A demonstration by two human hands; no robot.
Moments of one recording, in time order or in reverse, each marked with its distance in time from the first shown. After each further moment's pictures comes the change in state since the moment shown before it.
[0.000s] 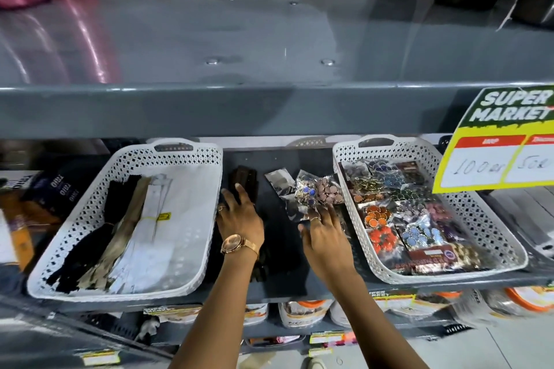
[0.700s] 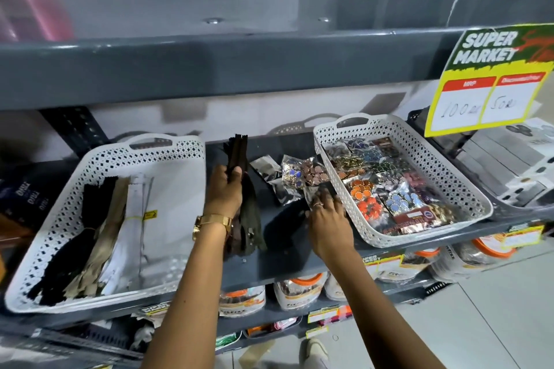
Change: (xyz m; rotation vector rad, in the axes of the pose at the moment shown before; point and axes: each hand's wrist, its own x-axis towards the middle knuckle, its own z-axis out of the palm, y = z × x) left_hand 0.012 -0.009 -0.054 -0.858 -0.085 0.025; right_hand -0.016 -0.002 -0.001 -0.085 -0.040 0.202
